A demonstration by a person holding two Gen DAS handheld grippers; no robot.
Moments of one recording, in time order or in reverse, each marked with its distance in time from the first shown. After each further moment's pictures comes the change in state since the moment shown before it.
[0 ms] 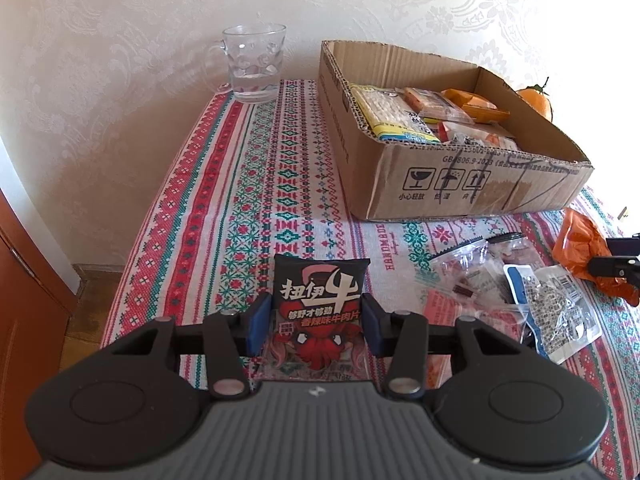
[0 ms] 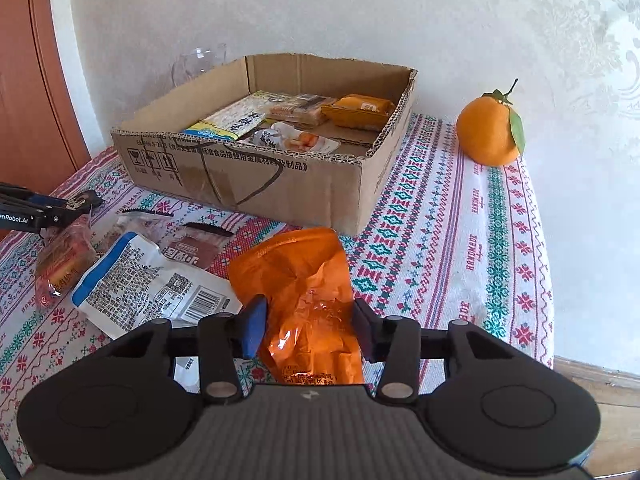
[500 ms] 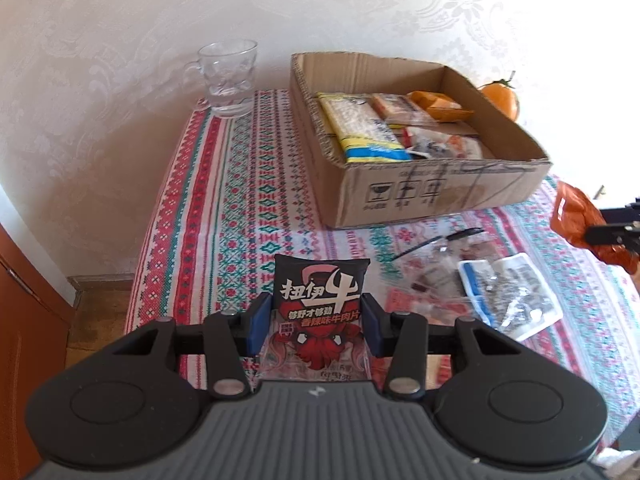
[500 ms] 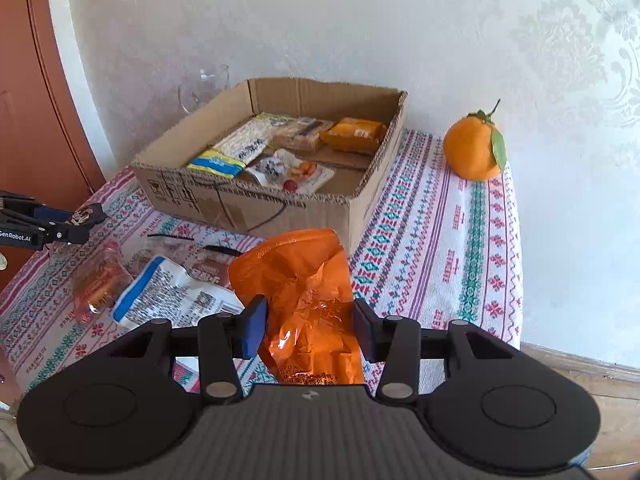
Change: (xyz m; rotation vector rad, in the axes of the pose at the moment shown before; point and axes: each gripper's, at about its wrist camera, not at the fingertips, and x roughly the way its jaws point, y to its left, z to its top) left arm -0.036 -0.008 0.016 0.071 0.038 -0.062; right arm -0.048 -0.004 0.023 0.019 -0.003 0.021
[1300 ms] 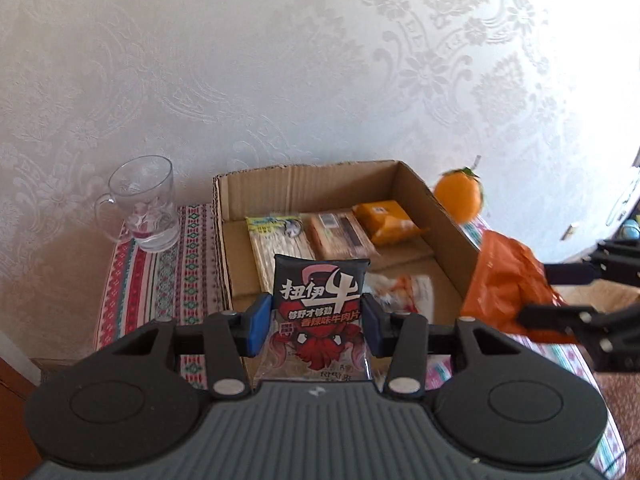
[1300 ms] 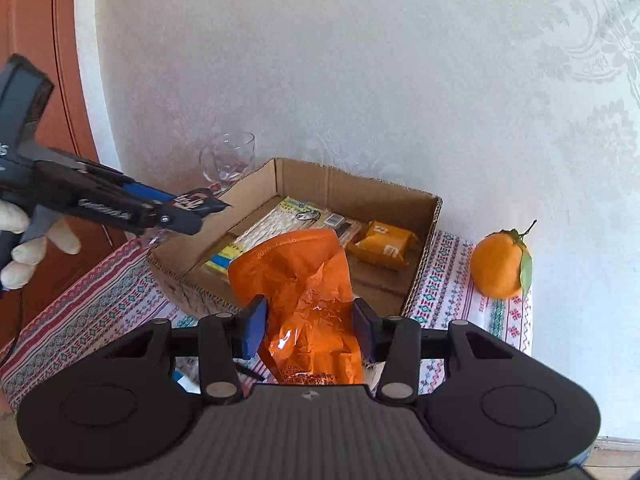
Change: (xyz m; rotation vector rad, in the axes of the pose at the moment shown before) left arm 0.037 -0.043 0.129 0.041 -0.118 -0.098; right arm 0.014 0.013 0.083 -0.094 -0.119 0.020
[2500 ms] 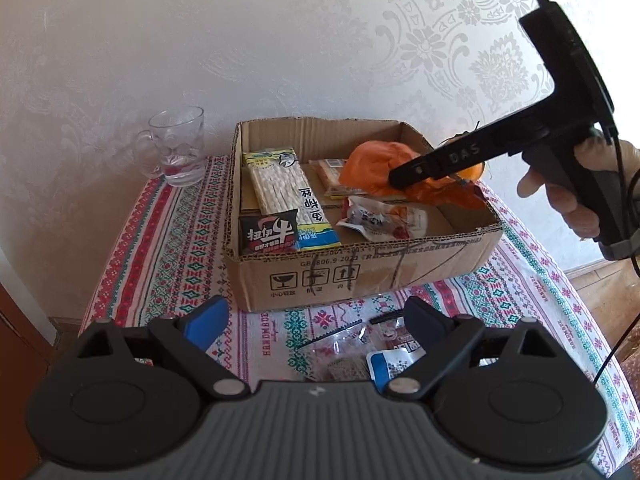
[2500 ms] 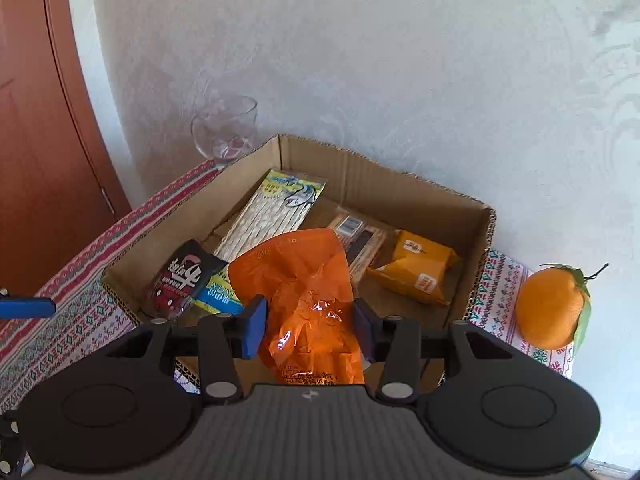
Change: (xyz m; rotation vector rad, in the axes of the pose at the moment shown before) left arm -0.036 -0.035 -0.097 -0.032 -0.046 0.102; right arm 0.098 -0.006 0.045 -0.068 0.151 0.071
